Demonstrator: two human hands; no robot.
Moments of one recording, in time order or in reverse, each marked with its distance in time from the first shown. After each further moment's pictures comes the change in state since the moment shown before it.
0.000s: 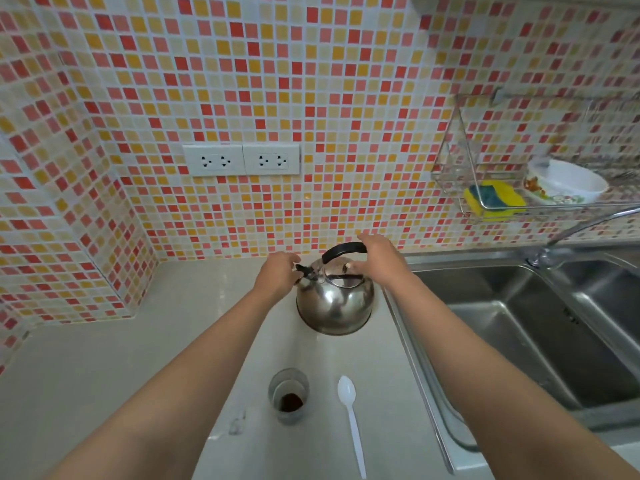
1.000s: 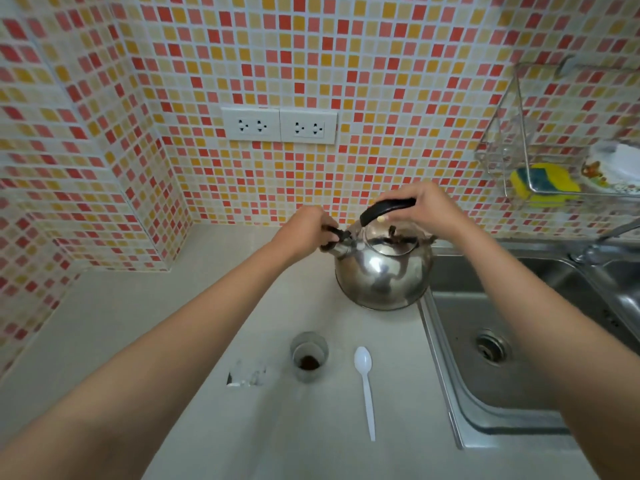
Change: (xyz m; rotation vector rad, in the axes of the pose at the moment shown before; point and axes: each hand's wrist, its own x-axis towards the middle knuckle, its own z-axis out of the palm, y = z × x) left_hand -0.039 0.037 -0.055 0.091 -0.077 0.203; right_hand -0.009 -0.017 -0.073 0.427 -0.088 -0.265
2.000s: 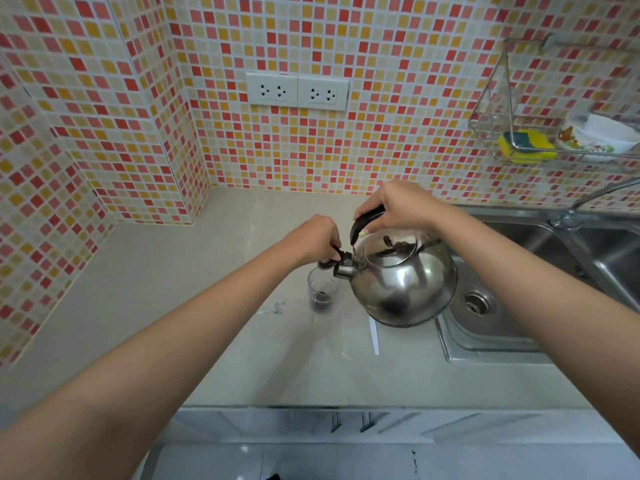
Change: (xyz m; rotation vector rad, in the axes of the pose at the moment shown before) left_hand -0.128 -0.003 0.029 0.078 -0.208 0.013; right_hand -0.105 -0.077 0.060 -0.575 -0.282 -0.187
